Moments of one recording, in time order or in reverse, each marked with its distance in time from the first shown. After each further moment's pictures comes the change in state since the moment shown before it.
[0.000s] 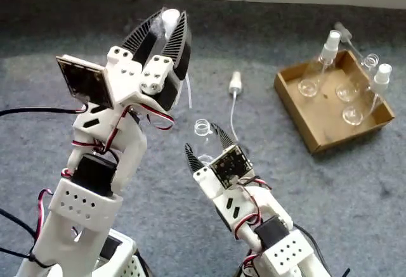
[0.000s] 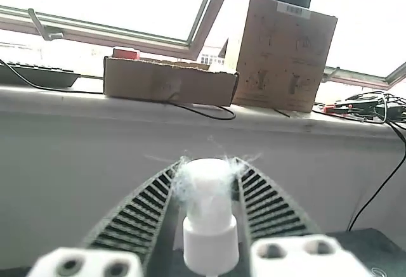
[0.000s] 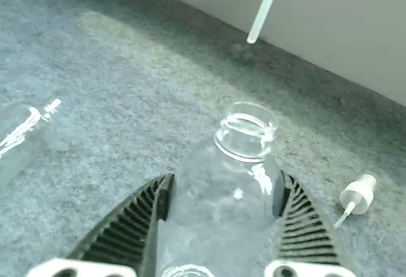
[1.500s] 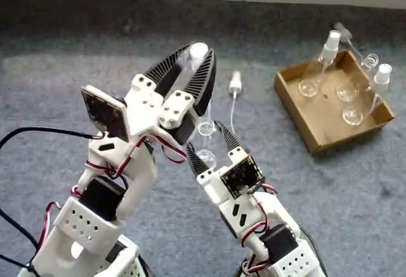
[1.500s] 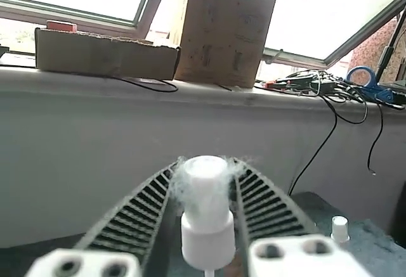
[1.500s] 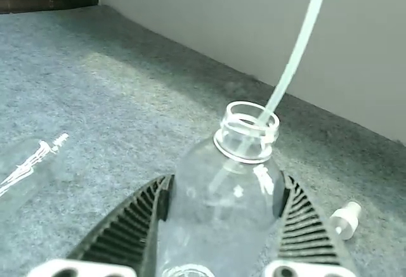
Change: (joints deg) left arm 9.1 -9.2 9.8 1.1 0.0; right arm 0.1 -14.8 0.7 9.9 0.1
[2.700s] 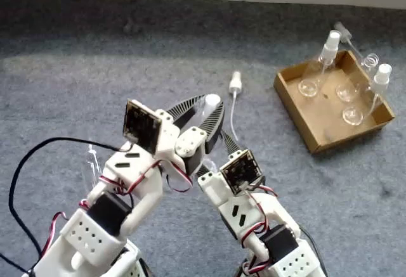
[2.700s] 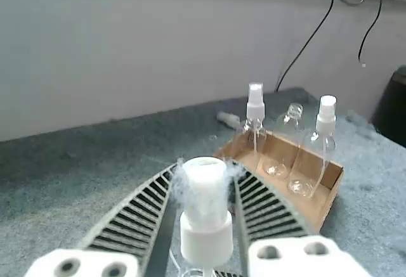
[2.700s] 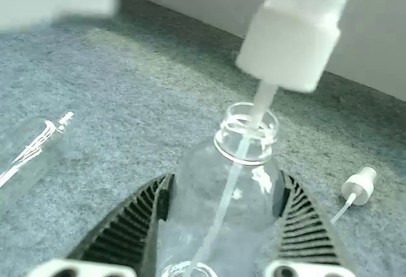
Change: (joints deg) left arm 5.5 -7.2 13.5 11.5 -0.1; right arm 0.0 0.0 0.0 5.4 -3.6
